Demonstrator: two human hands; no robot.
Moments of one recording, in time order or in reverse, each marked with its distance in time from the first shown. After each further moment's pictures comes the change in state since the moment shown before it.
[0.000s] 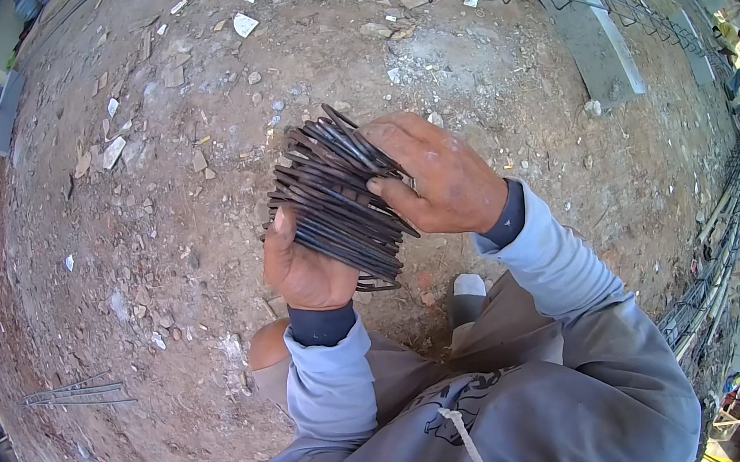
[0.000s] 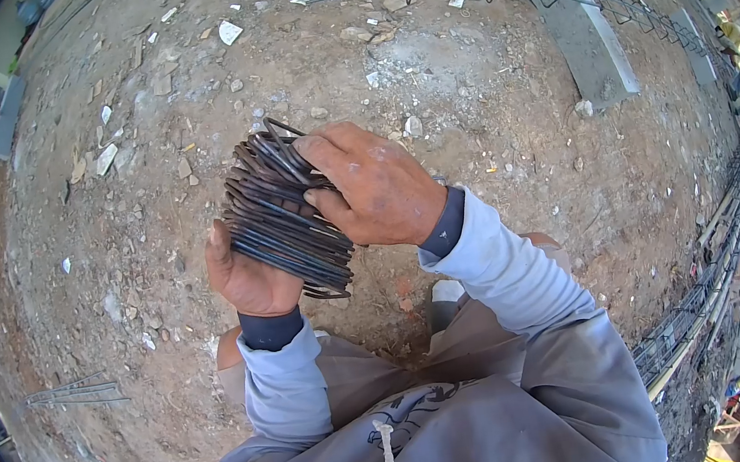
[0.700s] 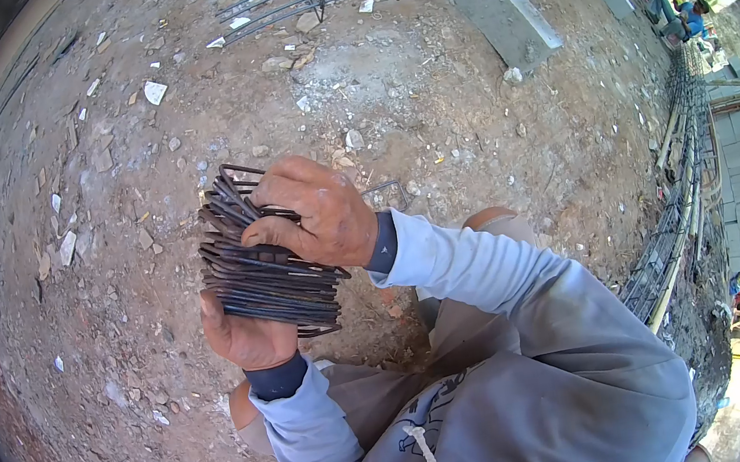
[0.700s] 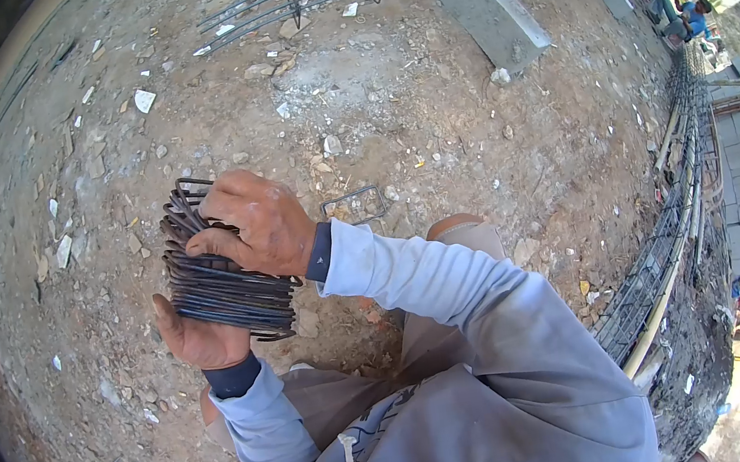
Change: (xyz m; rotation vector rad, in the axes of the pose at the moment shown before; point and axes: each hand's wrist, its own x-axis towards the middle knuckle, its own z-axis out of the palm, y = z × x) left_hand -0.007 0.002 -0.008 0.032 0.033 0.001; right_hand 0.000 0.000 0.027 0.128 0.322 0.071
